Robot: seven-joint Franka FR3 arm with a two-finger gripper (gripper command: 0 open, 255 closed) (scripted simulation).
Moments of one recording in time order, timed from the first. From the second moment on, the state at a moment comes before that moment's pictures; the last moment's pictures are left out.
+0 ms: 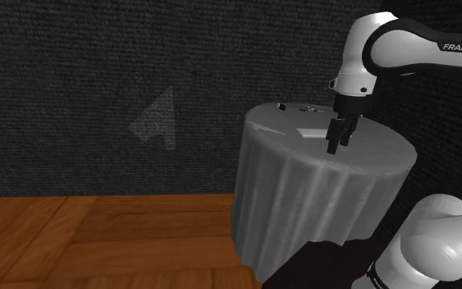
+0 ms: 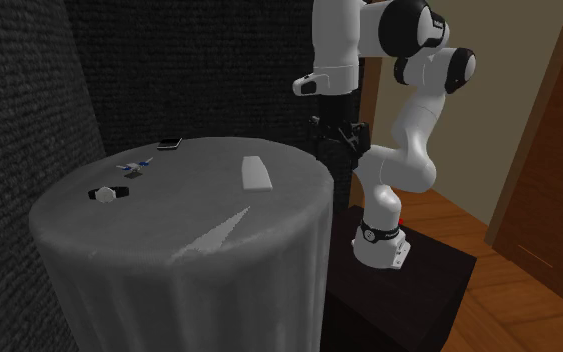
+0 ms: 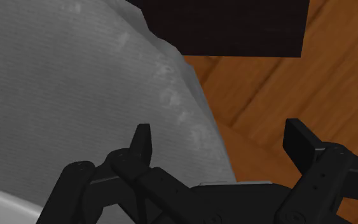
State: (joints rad) arm 0.01 -0.82 -0.03 -2.39 0.00 1.47 -0.07
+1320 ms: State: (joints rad) arm 0.25 -0.51 -0.52 -2.16 -0.24 1.70 -1.19
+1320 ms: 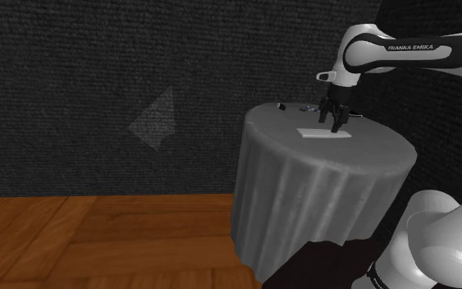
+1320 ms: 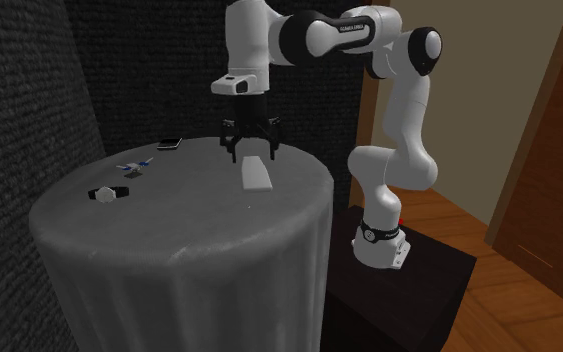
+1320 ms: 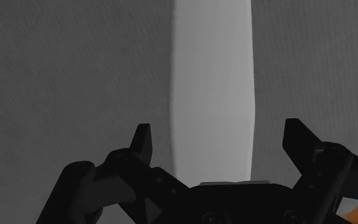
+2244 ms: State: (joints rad) arm 0.25 -0.51 -0.54 -2.23 -0.25 1.77 -1.19
